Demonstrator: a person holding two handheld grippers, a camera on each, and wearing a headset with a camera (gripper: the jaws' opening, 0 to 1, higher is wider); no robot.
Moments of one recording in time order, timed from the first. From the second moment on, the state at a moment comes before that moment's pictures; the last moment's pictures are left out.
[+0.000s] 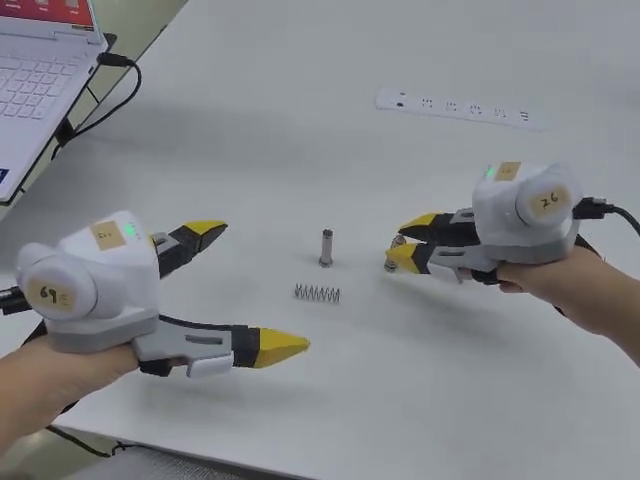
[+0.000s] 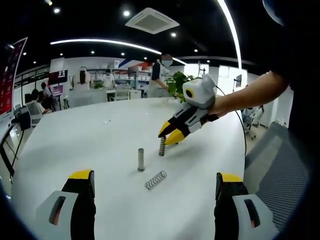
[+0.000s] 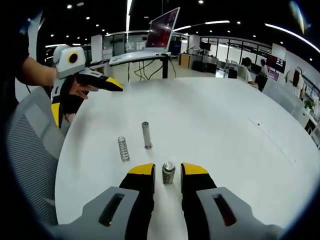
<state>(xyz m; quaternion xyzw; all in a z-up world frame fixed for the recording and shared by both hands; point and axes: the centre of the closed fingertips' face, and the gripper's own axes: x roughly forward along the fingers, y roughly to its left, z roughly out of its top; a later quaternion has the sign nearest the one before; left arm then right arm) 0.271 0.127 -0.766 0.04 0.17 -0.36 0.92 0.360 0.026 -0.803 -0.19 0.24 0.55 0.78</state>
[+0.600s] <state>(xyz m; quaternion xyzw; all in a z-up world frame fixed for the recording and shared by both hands) 0.273 0.124 -0.763 0.04 0.17 -0.37 0.91 0.361 0.023 -0.794 -0.19 0.22 0.55 0.78</state>
